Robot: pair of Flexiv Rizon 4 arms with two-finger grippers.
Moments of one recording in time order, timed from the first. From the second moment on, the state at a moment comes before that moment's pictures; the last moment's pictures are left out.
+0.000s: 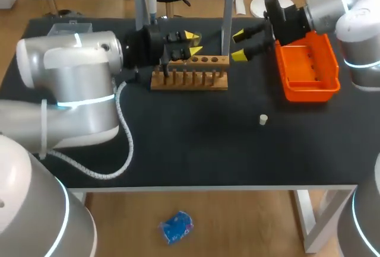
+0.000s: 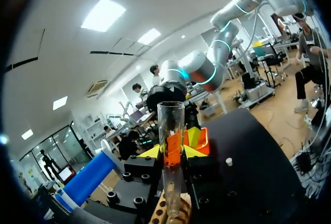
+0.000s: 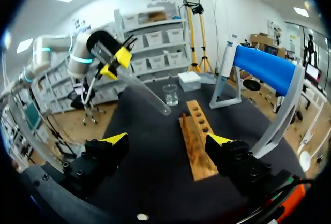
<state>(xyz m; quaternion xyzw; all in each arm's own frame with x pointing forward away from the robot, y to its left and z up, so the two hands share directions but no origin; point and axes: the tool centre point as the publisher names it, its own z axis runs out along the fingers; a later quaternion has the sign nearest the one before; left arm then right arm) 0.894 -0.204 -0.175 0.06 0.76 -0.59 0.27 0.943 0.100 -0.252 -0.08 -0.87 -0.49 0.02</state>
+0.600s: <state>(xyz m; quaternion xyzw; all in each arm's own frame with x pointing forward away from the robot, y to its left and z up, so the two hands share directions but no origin) 0.902 -0.214 -0.171 0.05 0.77 -0.60 0.21 0.941 0.095 -0.262 0.06 -0.93 -0.35 -0.09</state>
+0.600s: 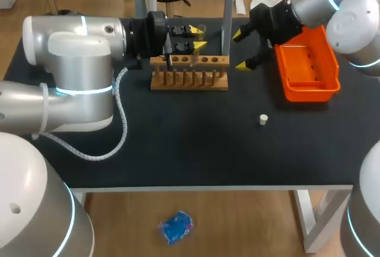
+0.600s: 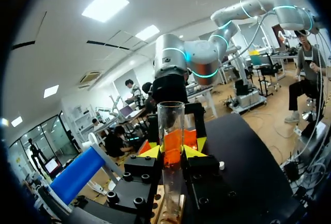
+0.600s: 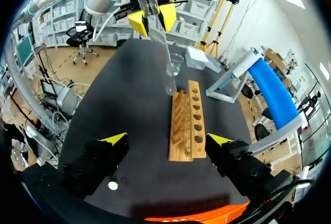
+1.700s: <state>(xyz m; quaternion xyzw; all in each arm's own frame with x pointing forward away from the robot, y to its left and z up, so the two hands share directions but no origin) 0.947 -0.215 -0.180 0.03 0.77 -0.62 0.13 0.981 0.107 -0.302 0.04 -0.89 -0.45 -0.07</state>
